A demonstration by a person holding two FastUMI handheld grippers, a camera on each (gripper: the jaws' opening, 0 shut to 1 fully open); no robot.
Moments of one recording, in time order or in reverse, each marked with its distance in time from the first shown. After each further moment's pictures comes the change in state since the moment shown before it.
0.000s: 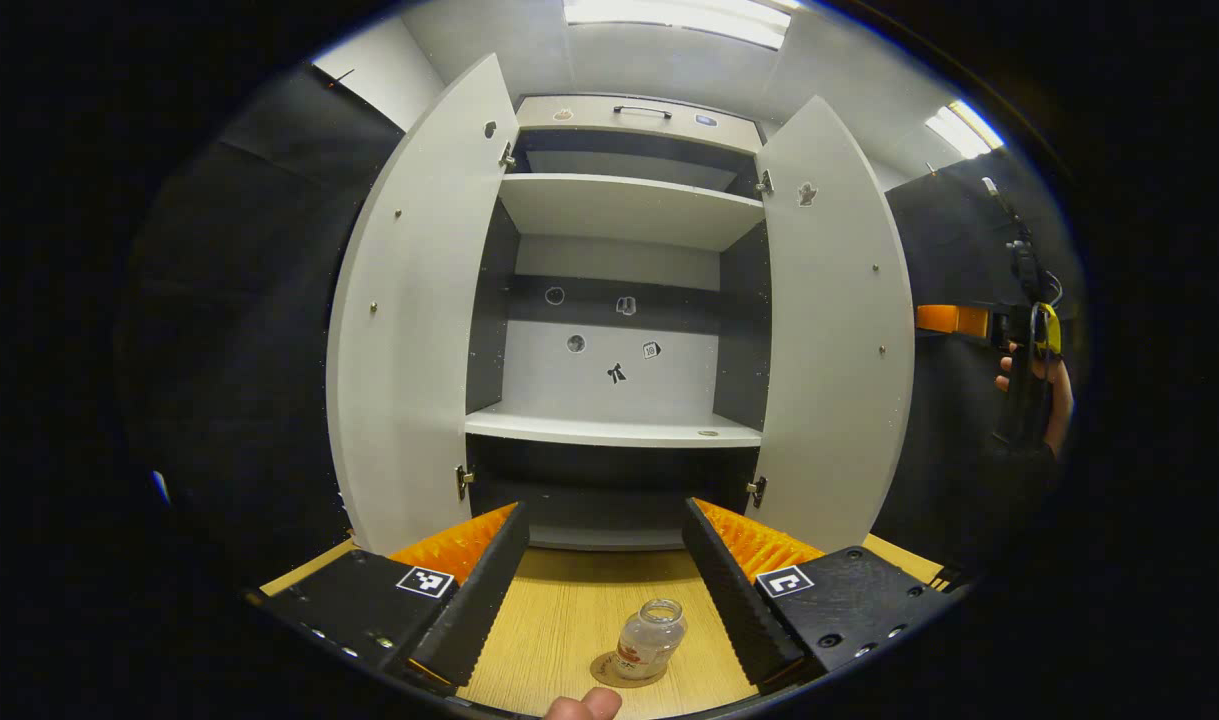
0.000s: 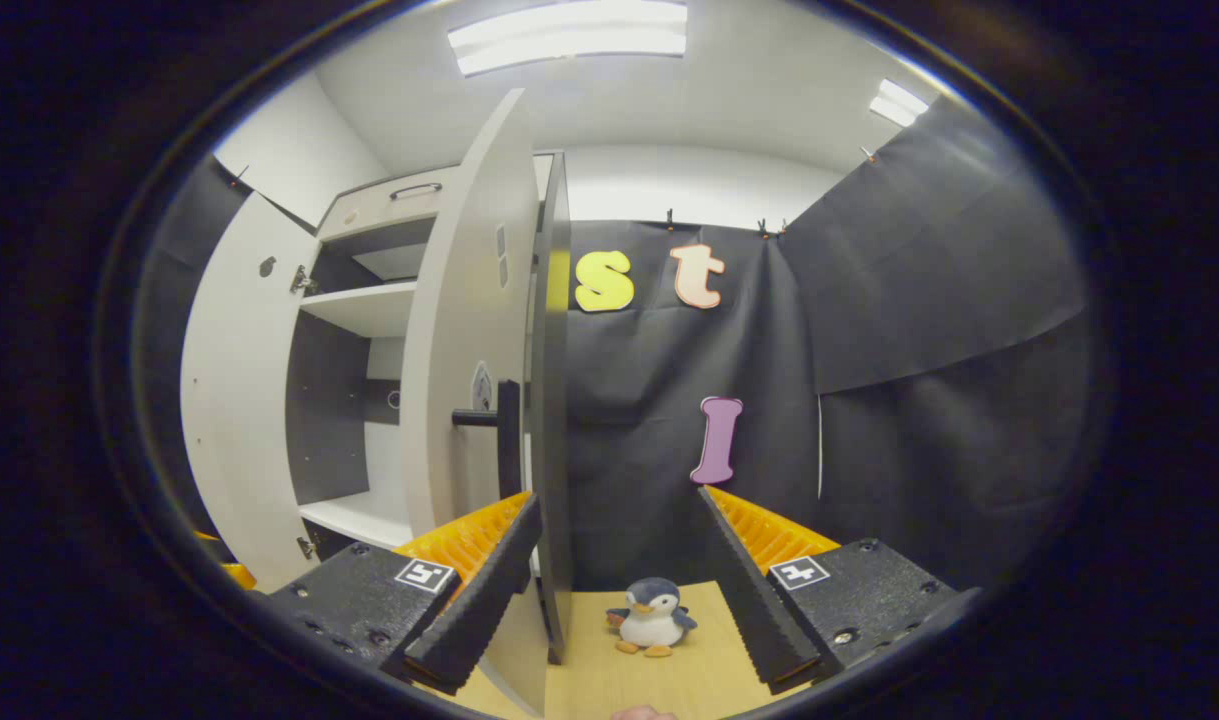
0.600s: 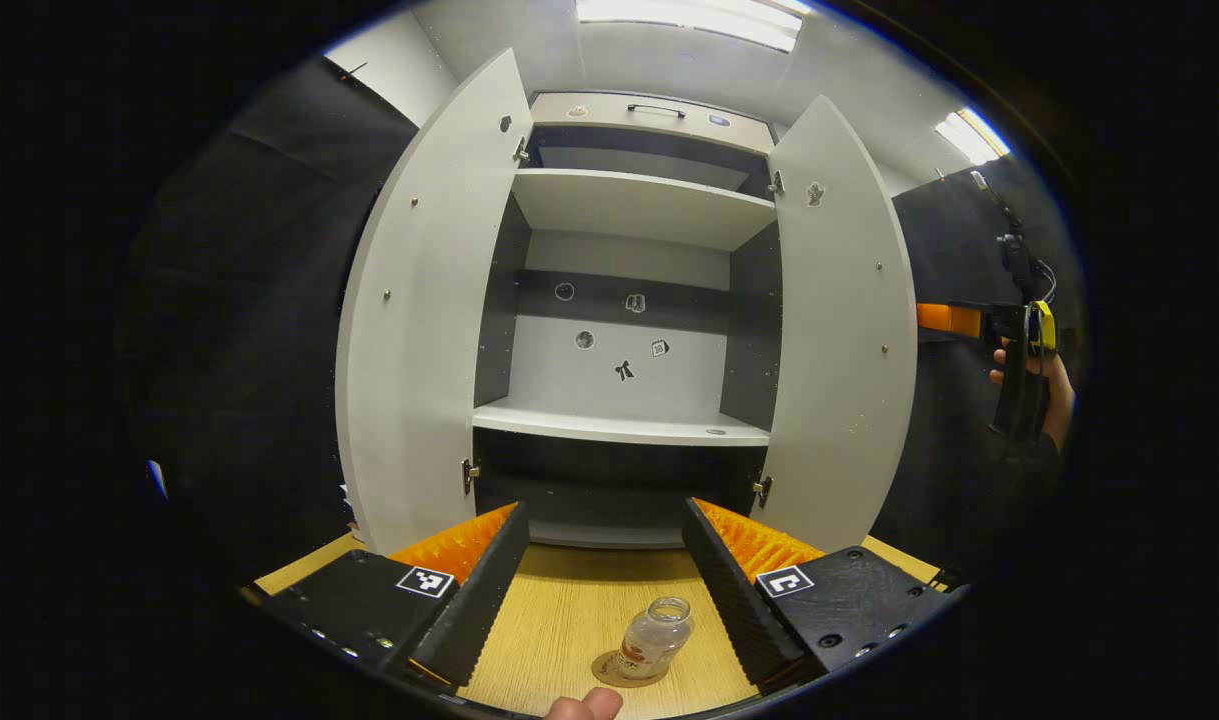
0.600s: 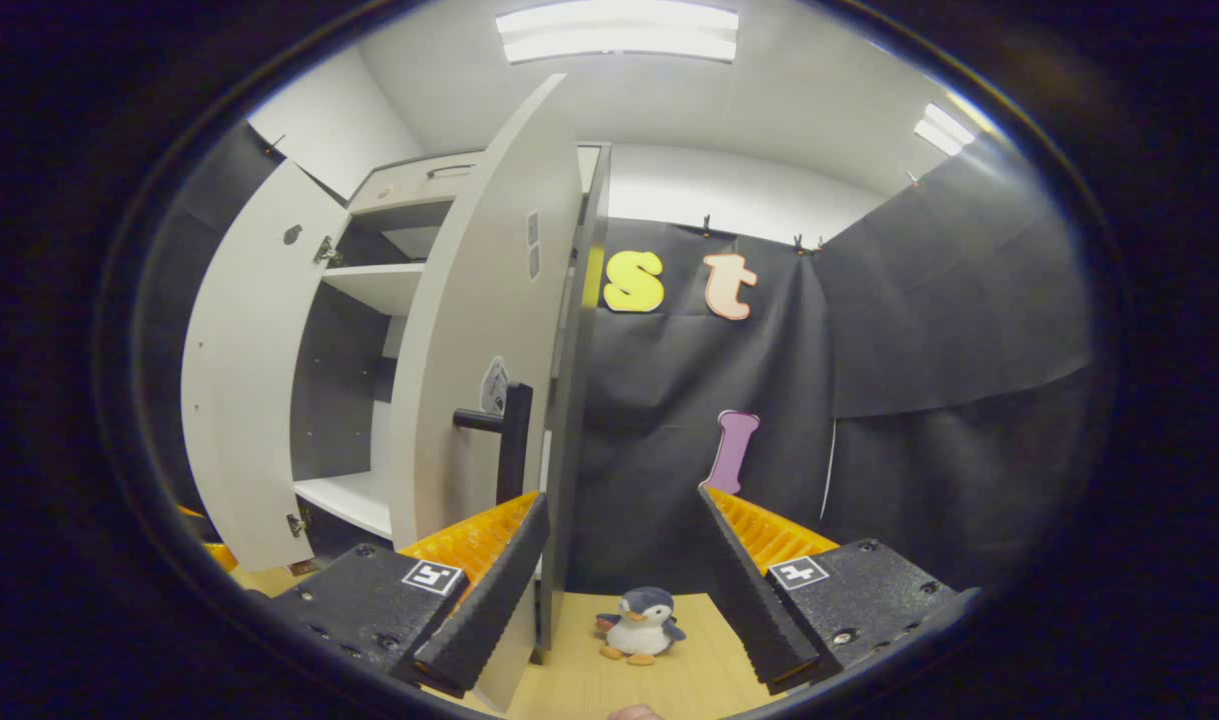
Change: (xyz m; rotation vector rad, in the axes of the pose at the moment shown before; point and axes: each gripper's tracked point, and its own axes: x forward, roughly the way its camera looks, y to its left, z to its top) left arm 0.001 0.007 -0.007 -0.024 0.012 -0.003; right arm 0.002 0.037 0.004 -0.111 0.004 0.078
